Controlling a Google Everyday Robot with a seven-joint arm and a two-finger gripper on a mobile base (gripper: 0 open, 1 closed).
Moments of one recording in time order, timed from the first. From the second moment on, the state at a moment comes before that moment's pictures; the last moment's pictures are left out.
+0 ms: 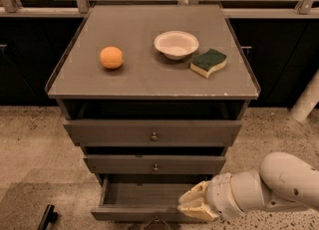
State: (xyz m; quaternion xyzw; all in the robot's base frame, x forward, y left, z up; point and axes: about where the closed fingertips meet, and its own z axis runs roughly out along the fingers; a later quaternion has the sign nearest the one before) arm 0.343 -0.085 0.632 -0.51 0.75 0.31 0.27
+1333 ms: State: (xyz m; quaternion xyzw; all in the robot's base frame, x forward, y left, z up) arm 0.373 -0.115 0.479 -0.44 0.74 0.35 0.36
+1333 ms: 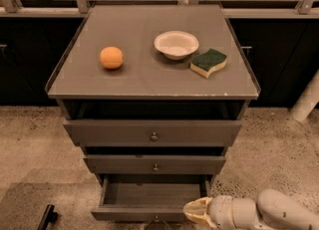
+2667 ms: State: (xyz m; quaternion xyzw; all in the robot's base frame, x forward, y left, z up) arm 0.376 -0.114 0.353 -0.35 0.76 0.41 0.36
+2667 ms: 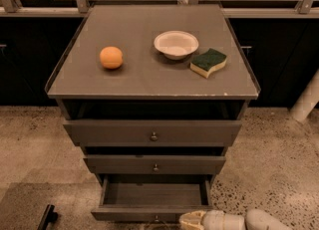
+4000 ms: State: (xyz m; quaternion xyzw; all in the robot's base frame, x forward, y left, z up) arm 0.418 -0.164 0.233 -0.24 0.79 0.42 0.37
